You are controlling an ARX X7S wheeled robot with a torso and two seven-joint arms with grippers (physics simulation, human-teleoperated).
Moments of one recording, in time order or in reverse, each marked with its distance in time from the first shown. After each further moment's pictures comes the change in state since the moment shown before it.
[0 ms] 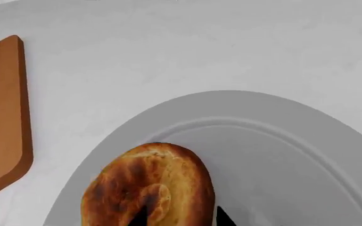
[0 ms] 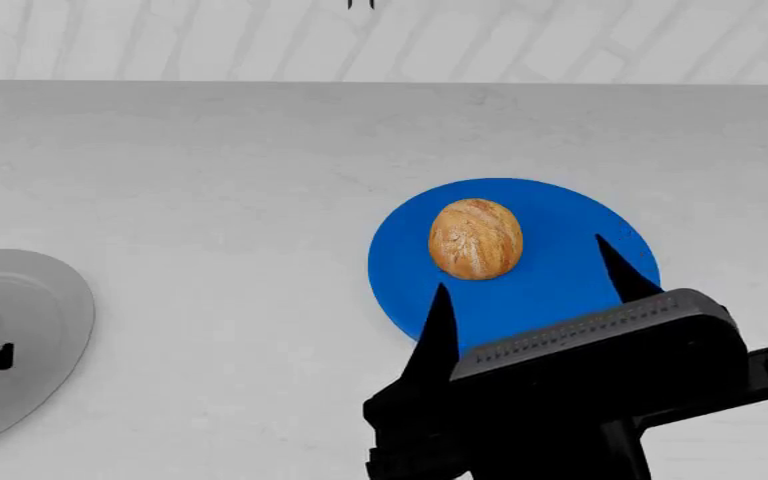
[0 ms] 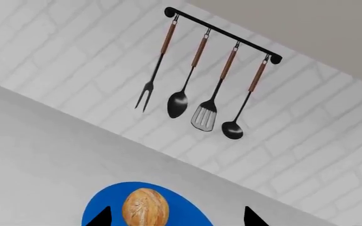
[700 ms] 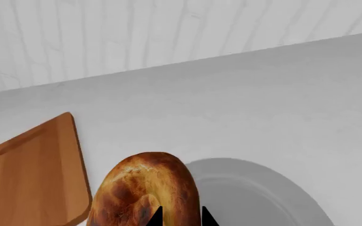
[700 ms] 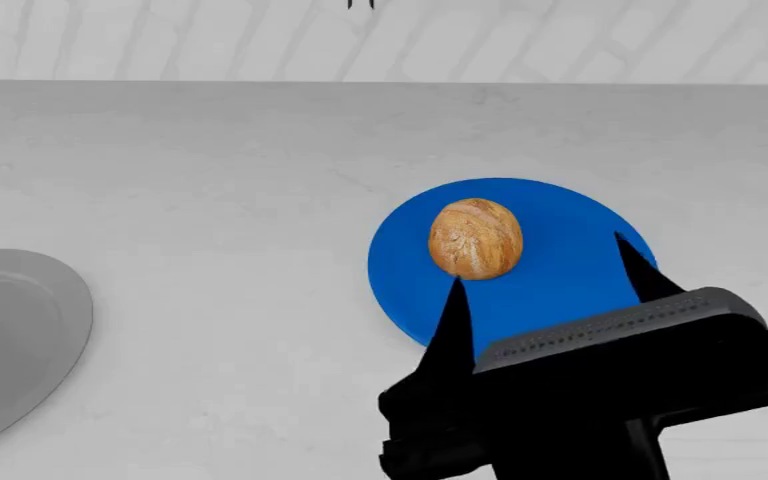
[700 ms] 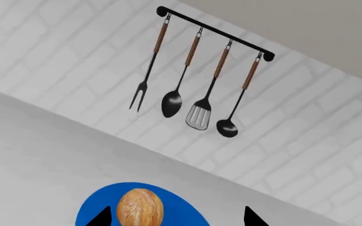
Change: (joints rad) left arm 0.048 -0.144 -0.211 0.496 -0.251 -0.193 -0.226; right arm 0.004 -0.008 0.036 -0.001 -0.004 -0.002 -0.015
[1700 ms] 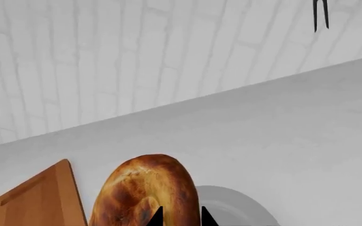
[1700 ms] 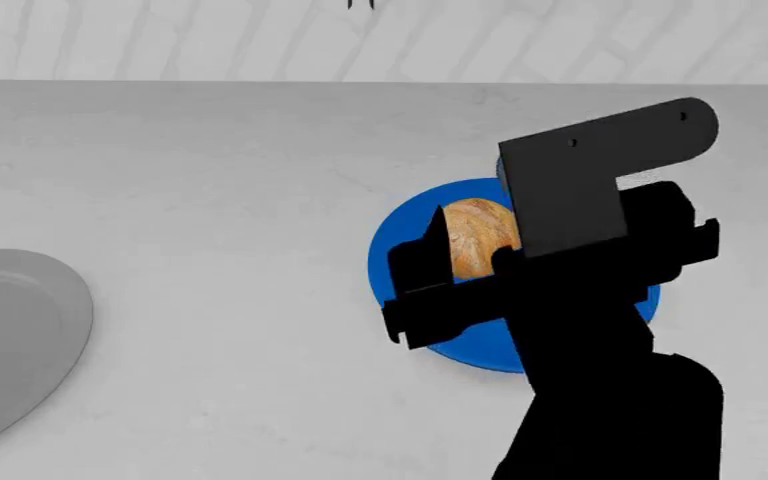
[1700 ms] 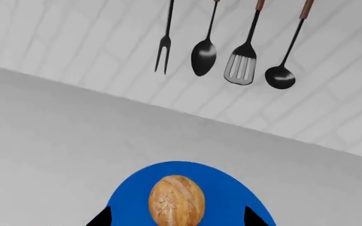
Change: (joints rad) left arm -0.007 -0.039 -0.087 0.274 -0.215 -0.102 -0.148; right arm 0.349 -0.027 0.247 0.476 0.384 0.125 -0.004
